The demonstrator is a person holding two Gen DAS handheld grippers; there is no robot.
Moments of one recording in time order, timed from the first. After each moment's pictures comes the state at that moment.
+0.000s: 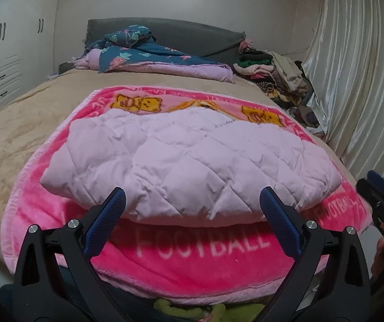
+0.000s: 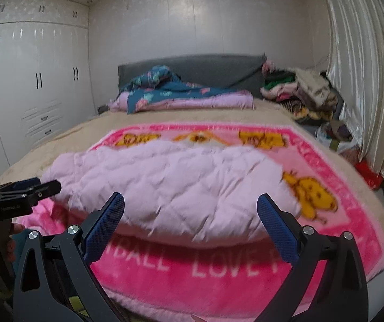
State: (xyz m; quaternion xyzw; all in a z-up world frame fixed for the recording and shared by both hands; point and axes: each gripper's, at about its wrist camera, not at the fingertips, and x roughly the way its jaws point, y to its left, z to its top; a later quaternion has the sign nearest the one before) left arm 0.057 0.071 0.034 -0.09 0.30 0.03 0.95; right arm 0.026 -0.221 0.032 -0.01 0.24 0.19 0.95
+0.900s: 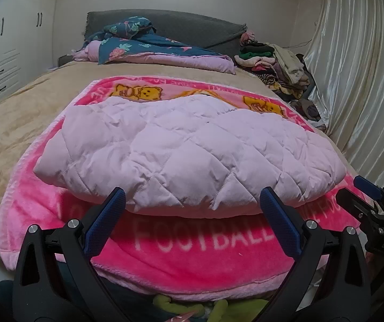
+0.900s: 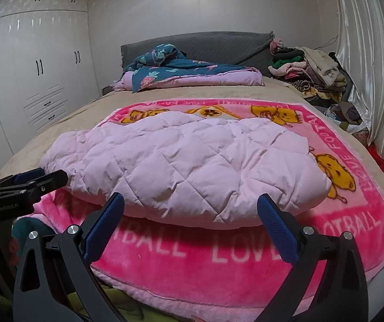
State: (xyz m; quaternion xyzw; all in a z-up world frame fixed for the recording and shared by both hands) left arm 0.060 0.071 0.017 -0.09 0.32 0.02 0.94; right arm 0.039 -0.200 0.012 -0.01 0.27 0.20 0.94
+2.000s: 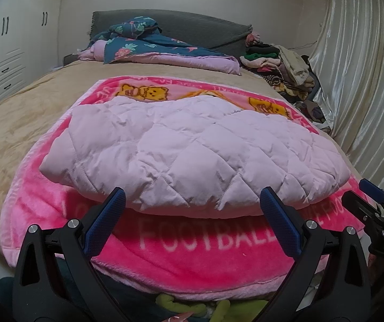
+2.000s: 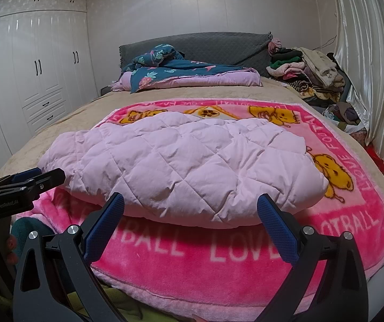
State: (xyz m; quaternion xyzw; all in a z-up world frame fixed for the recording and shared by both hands) left arm 0.058 0.075 0.020 -0.09 0.32 0.04 0.94; right arm 0.038 -0.203 0.011 -0.01 0.27 0.20 0.94
